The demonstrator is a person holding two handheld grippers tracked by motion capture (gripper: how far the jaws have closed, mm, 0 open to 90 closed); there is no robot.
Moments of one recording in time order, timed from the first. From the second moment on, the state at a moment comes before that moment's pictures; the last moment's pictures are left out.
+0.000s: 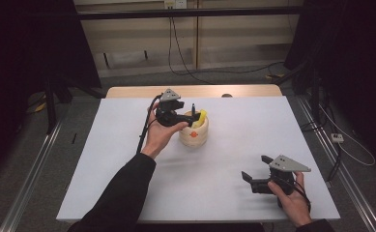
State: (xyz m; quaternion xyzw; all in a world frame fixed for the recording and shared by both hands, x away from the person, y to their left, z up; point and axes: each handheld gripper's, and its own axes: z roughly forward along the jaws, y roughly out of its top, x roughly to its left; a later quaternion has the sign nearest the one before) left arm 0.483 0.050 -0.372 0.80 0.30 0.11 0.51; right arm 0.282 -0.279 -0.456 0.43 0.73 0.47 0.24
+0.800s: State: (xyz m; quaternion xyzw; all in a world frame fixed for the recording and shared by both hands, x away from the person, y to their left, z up) left arm 0.457 0.089 -0.369 0.82 0.30 0.11 0.48; right arm 0.282 -0.279 -0.456 0.43 0.74 0.47 0.24
